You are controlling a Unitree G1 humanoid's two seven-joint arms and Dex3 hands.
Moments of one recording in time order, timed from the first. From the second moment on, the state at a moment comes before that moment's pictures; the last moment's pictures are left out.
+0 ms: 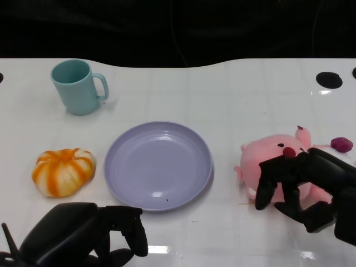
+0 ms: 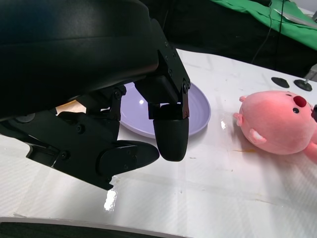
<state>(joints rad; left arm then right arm) 0.31 0.42 -0.12 -0.56 0.51 -0.01 -0.36 -0.12 -0.43 0.14 -0.13 -0.16 -0.15 0.52</state>
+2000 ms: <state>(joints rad) 0.30 0.40 -0.16 -0.59 0.52 0.04 -0.36 -0.47 -0.46 0.34 0.23 -0.65 0.01 0.48</state>
